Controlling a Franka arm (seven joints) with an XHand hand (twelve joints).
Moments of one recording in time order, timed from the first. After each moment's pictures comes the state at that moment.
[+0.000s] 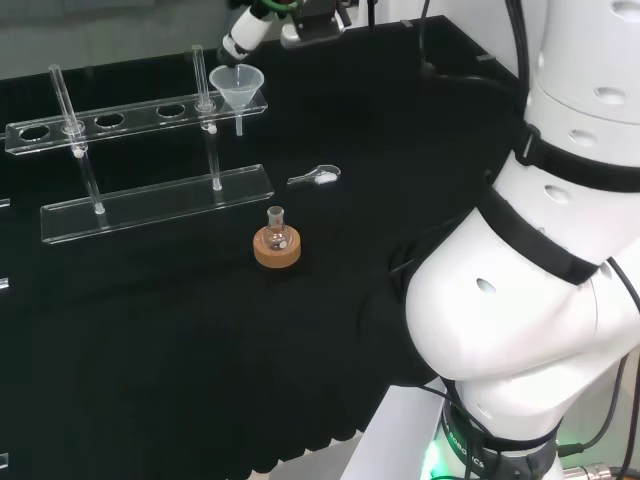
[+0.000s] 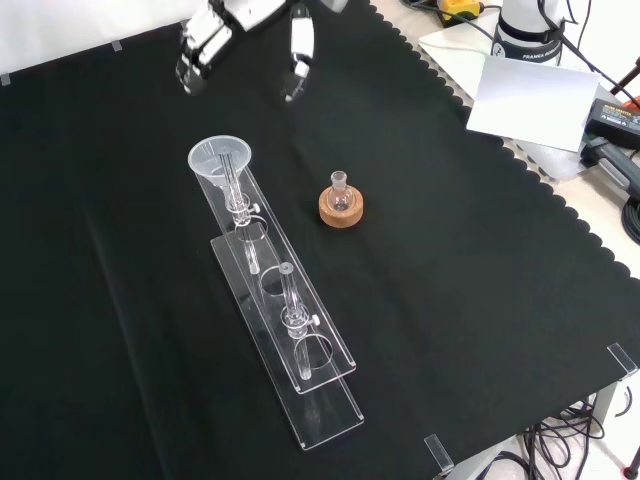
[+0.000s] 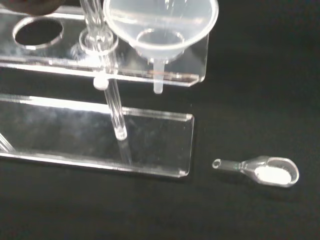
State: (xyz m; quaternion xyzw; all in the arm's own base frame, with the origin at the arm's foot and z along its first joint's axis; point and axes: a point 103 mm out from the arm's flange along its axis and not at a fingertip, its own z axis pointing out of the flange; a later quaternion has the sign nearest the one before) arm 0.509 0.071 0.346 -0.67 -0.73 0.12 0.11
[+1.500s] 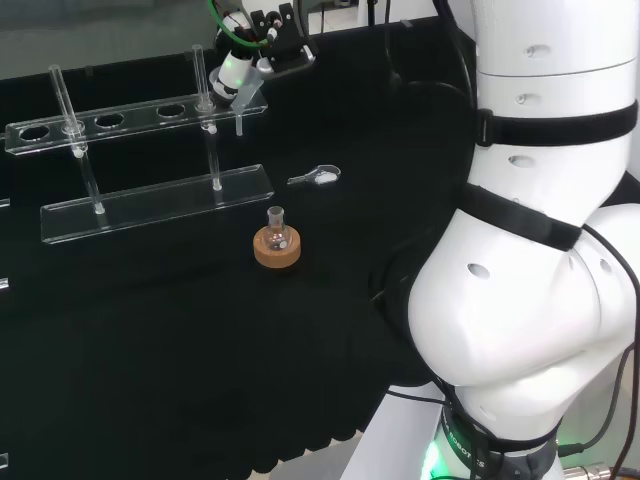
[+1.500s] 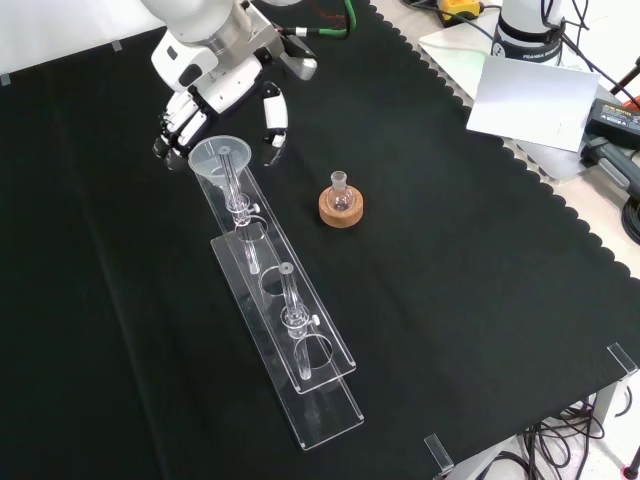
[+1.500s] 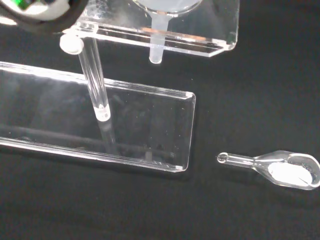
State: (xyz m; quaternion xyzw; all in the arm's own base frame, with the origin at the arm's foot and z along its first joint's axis) arm 0.566 0.087 0.275 -0.66 -0.72 0.17 0.11
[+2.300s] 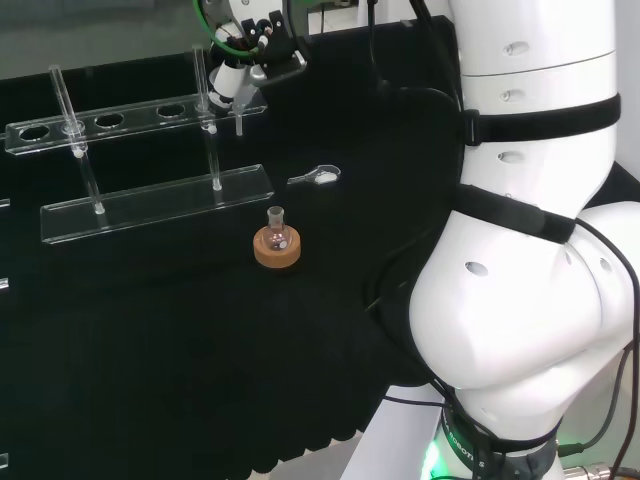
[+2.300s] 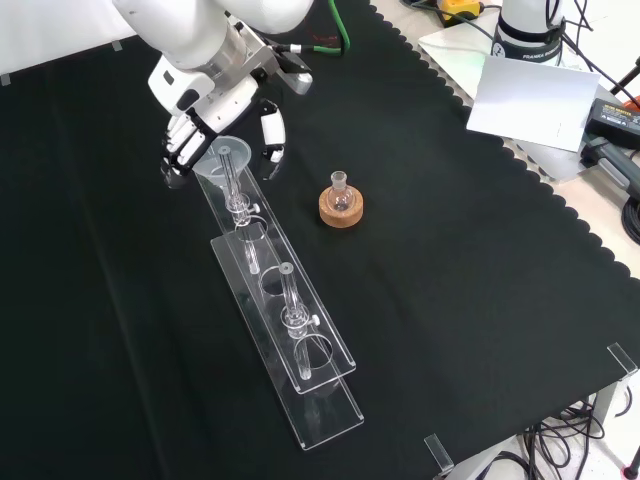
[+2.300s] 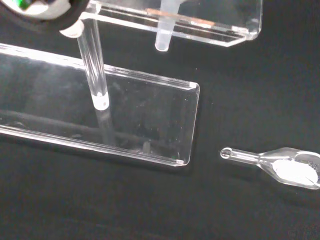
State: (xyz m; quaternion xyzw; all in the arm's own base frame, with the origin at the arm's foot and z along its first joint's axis) arm 0.575 0.095 0.259 -0.65 -0.72 0.20 0.11
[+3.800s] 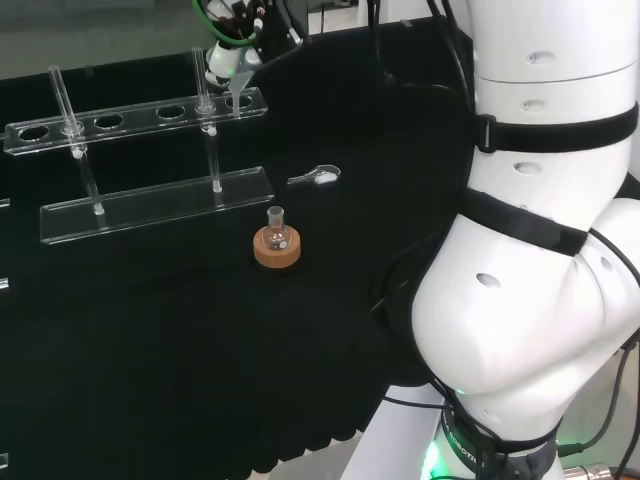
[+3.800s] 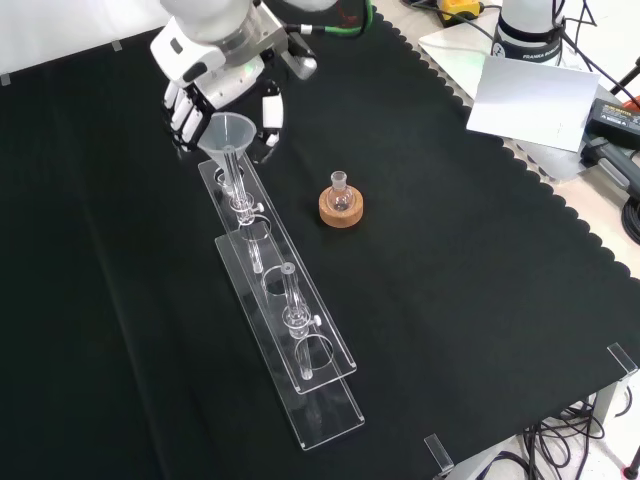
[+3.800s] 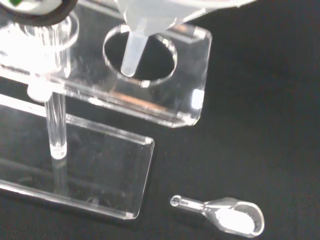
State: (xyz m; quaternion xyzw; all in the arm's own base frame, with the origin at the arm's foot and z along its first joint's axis) arm 0.572 0.099 0.306 -0.67 -0.72 0.20 0.01
